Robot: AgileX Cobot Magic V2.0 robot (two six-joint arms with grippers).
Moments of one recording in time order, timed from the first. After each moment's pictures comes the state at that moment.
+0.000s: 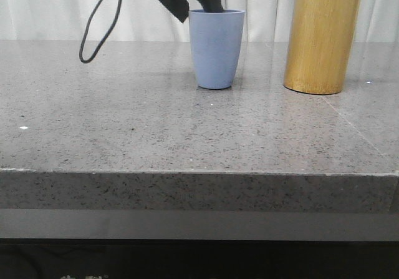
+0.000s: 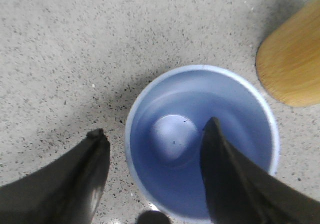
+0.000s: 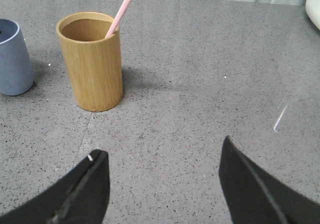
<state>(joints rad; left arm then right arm) -0.56 2.16 -2.33 -0.09 1.21 0.07 0.01 0.51 -0.75 -0.02 0.69 0.03</state>
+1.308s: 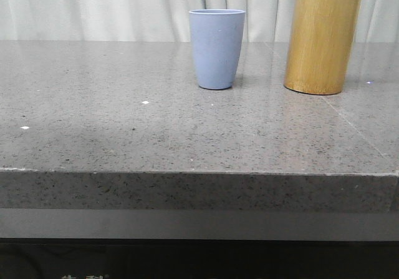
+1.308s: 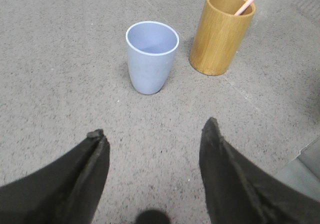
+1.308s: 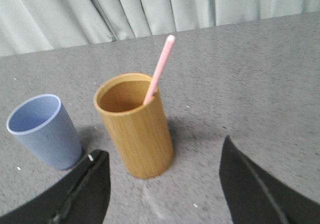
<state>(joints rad) -0.56 0.97 -1.05 -0.18 0.64 0.12 0.04 0.80 -0.75 0.25 0.30 0.02</state>
